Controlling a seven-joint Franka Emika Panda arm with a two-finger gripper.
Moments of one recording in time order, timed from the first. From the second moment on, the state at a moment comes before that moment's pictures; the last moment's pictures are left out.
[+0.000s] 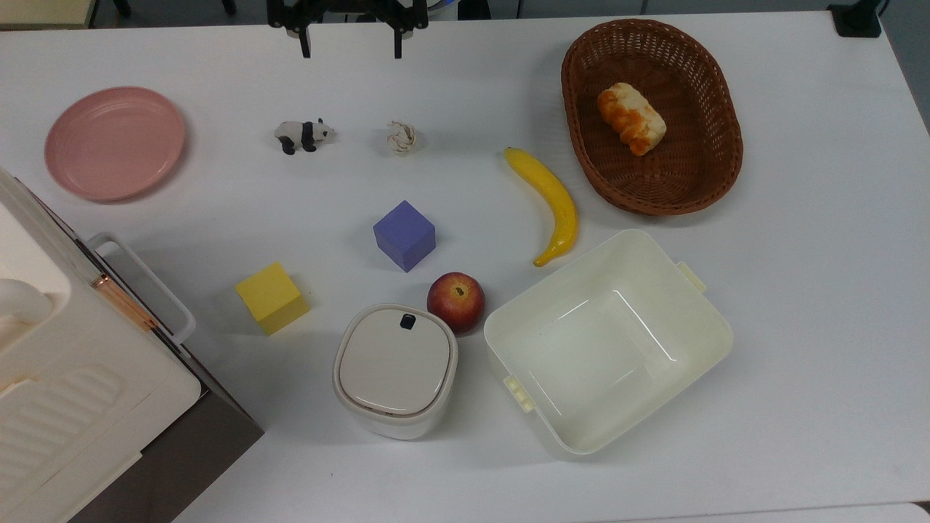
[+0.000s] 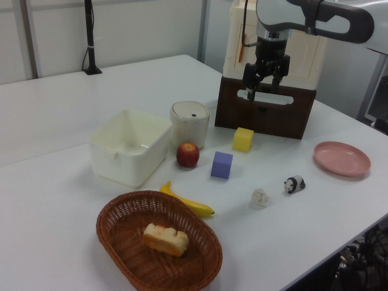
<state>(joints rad) 0.03 0.05 -0.03 -1.57 -0.08 1.63 -0.10</state>
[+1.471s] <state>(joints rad) -0.08 0.09 -0.04 -1.57 -0.08 1.84 -0.67</state>
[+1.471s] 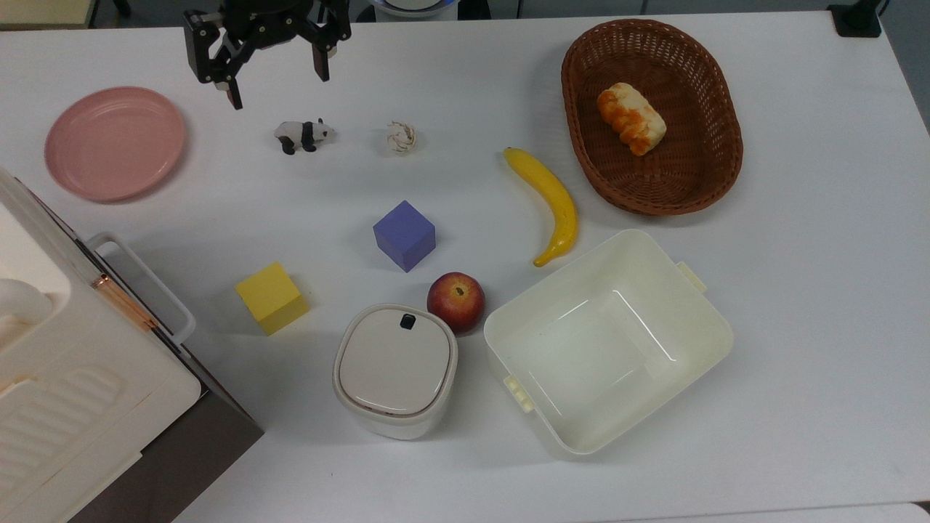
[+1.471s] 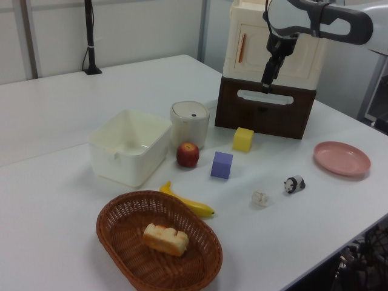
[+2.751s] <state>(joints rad) -0.16 0.28 -0.04 -1.57 -0.08 2.19 -0.67</state>
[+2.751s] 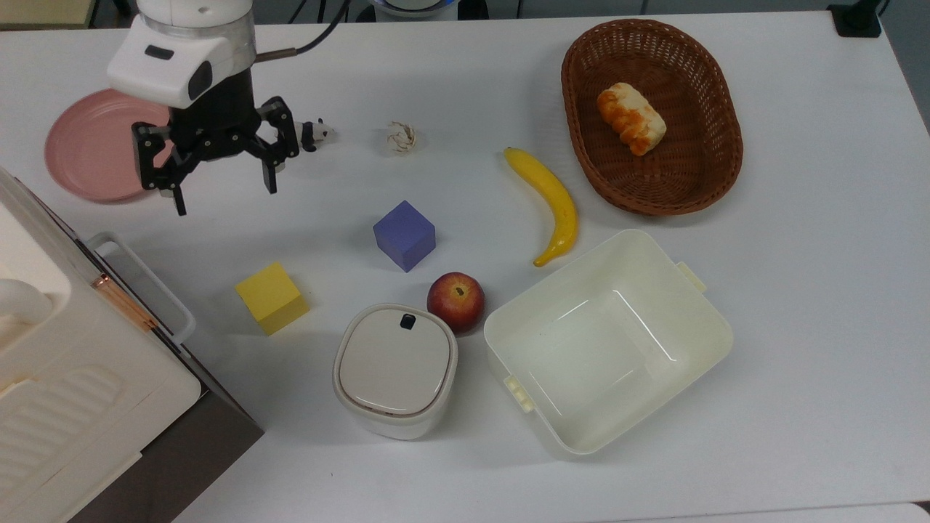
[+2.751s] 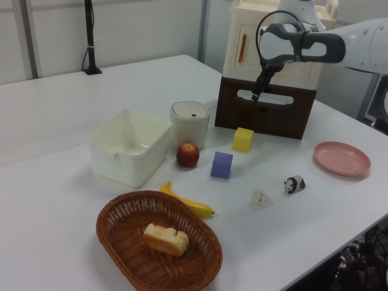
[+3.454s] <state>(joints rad) -0.18 0.34 -0.04 -1.55 -0.08 2.29 -0.67</state>
